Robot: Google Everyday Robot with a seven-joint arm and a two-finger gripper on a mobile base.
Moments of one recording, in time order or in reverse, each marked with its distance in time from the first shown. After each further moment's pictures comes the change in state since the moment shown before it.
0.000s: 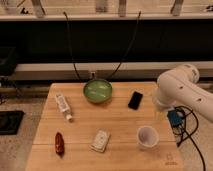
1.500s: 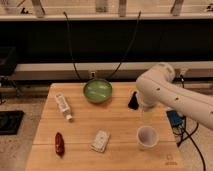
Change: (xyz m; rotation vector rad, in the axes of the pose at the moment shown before) arm -0.065 -0.008 0.002 0.002 0.074 -0.134
